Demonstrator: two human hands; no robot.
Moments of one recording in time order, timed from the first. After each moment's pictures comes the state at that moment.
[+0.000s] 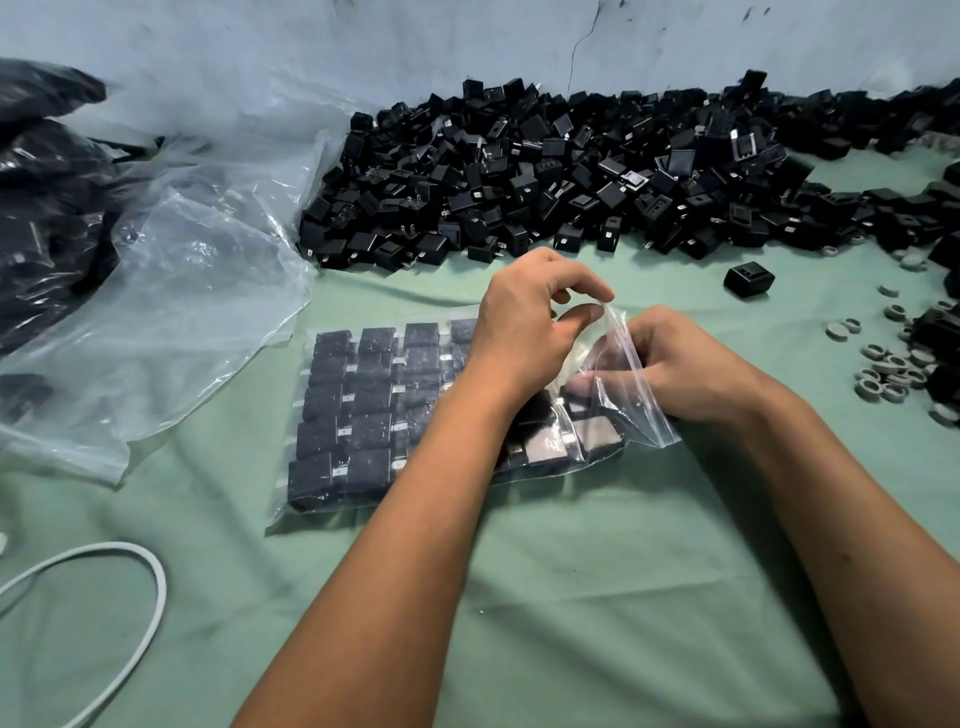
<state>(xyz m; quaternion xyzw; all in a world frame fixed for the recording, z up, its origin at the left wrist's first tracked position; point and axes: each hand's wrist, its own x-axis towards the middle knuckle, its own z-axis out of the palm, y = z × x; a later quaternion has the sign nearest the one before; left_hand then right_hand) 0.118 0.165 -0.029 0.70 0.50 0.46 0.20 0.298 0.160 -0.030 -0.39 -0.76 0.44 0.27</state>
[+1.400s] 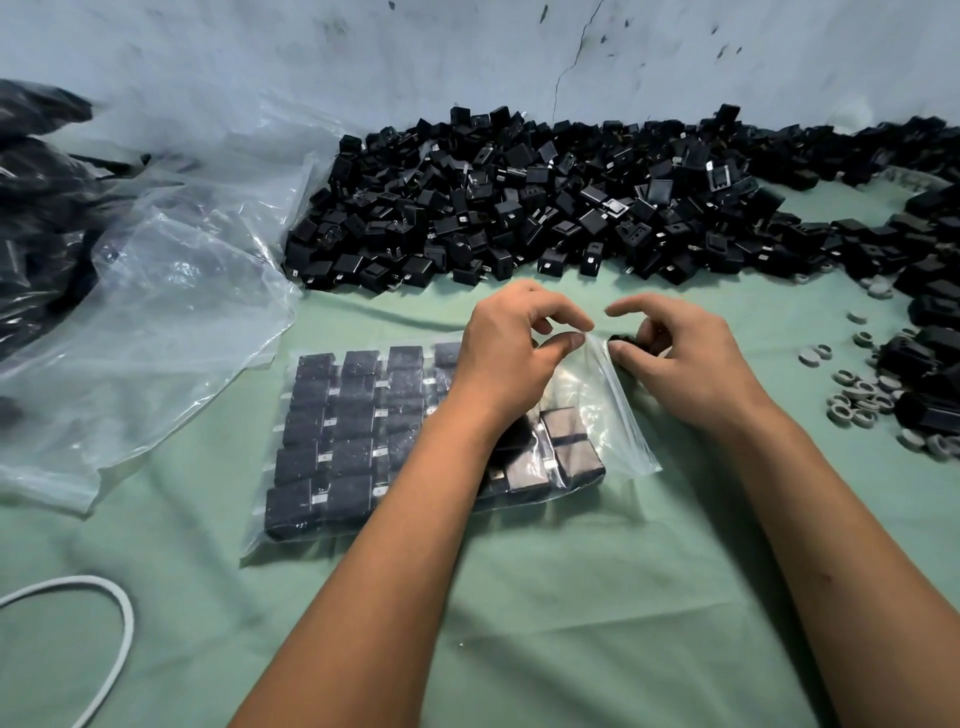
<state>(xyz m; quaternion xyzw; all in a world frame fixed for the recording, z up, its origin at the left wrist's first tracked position) 0.117 0.171 -0.036 0.71 0.50 0.46 0.21 0.317 0.179 -0.036 -0.57 -0.72 0.18 0.35</state>
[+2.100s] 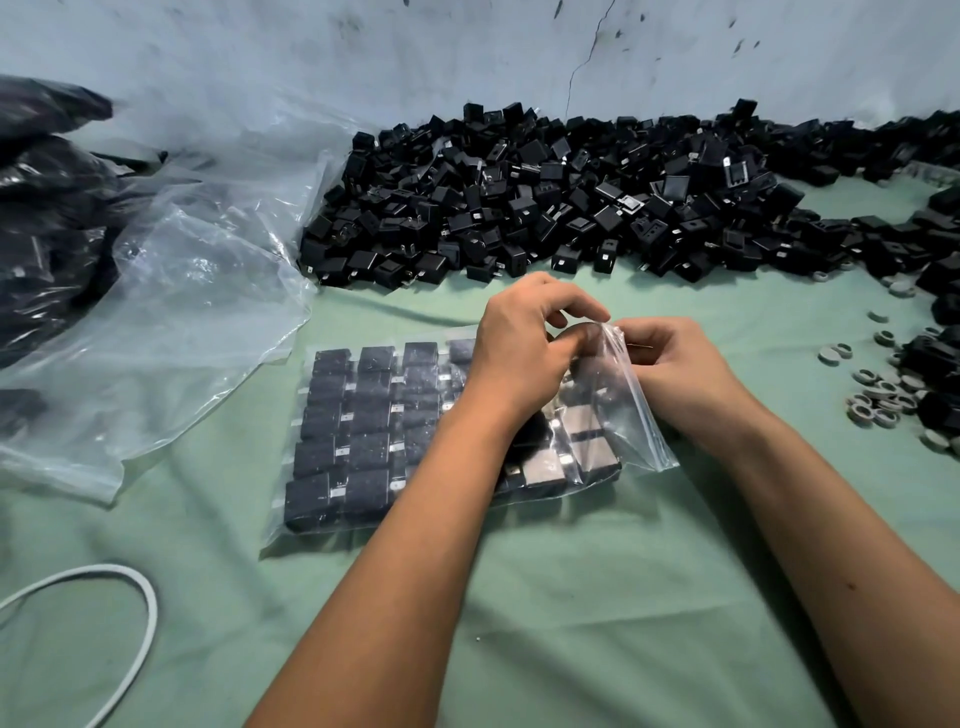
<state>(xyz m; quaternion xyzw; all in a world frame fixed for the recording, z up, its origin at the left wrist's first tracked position) 0.117 0.173 -0.035 0.69 0.49 0.49 0.21 0.292 0.168 -0.044 -0.42 -0.65 0.47 0.42</state>
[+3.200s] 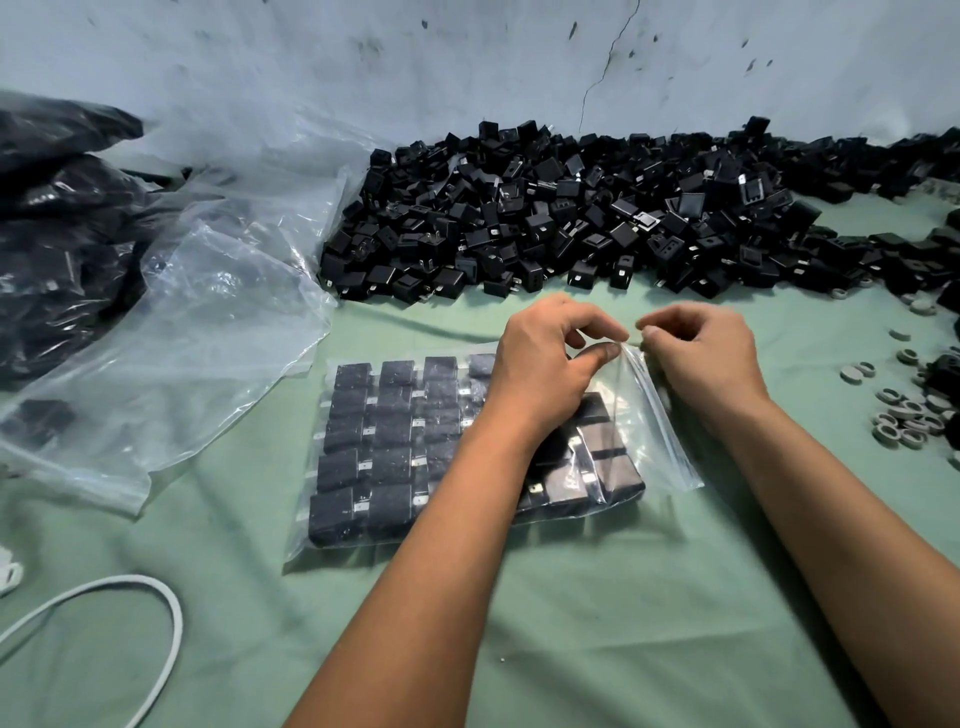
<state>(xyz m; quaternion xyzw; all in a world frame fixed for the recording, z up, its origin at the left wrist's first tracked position) 0.116 0.171 -0.035 0.69 0.49 0.47 0.23 0.296 0.207 -0.045 -0.62 -0.60 0.24 0.45</state>
